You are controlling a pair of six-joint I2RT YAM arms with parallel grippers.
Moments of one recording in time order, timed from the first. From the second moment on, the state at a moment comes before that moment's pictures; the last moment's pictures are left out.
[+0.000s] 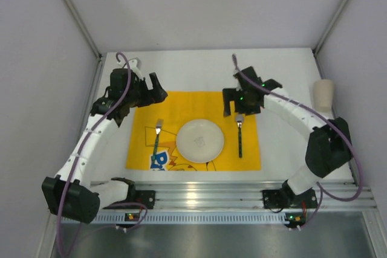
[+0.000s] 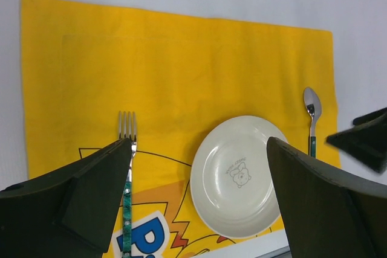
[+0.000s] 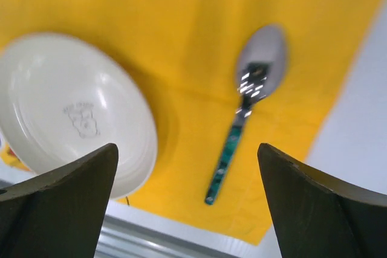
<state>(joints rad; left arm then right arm) -0.23 1.16 1.14 -0.57 0.12 -0.42 0.57 1.62 1.22 -0.73 -0.04 0.40</state>
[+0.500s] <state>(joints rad) -0.23 1.28 1.05 -0.40 0.25 -0.44 -0.22 1.92 1.80 -0.96 0.26 0.36</state>
